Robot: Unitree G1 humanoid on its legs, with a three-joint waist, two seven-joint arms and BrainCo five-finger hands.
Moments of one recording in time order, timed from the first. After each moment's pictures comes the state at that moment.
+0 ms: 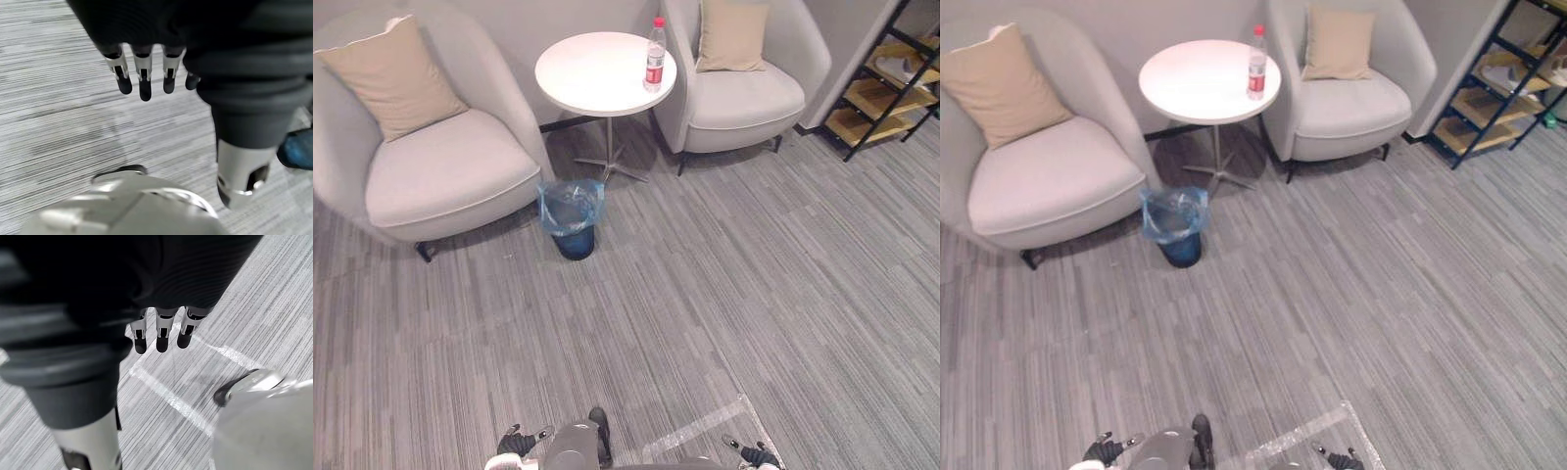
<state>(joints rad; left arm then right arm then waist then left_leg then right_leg) 0.09 0.16 0.06 1.07 -0.02 -0.04 0.11 0.04 -0.03 -0.35 1.09 0.15 -0.04 -0.14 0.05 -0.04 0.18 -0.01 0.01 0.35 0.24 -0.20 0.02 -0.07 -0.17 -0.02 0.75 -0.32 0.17</state>
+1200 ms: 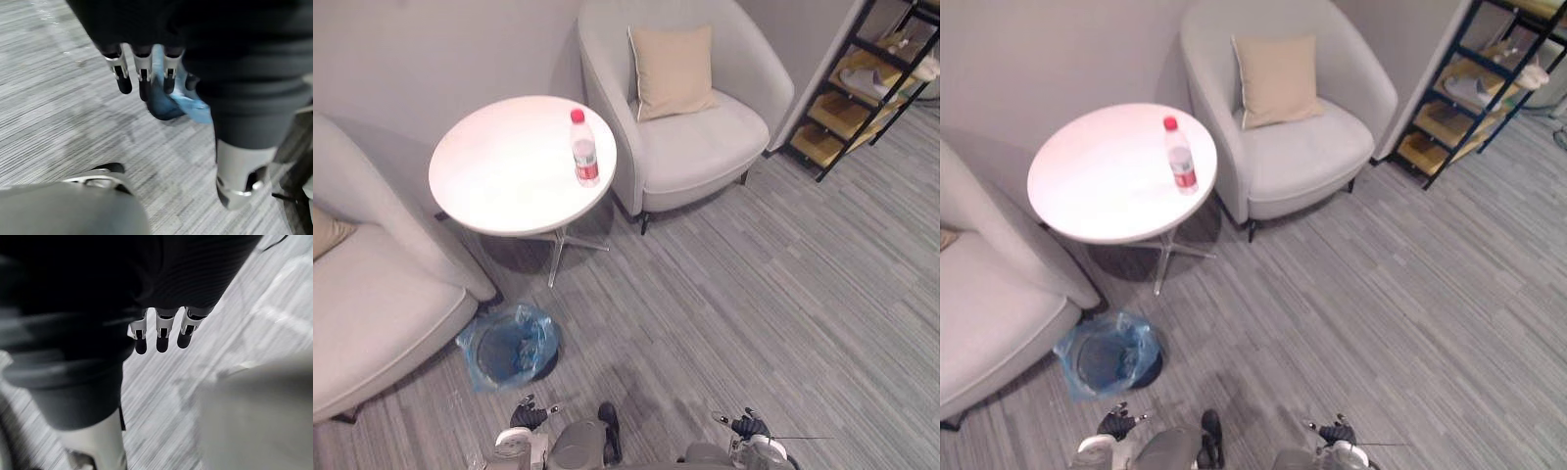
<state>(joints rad) 0.02 0.16 -0.03 1.06 -0.05 -0.07 0.10 -0.01 -0.07 -0.22 1.08 0.09 -0.05 -0.13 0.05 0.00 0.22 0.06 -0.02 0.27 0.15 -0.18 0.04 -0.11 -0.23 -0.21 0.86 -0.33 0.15</state>
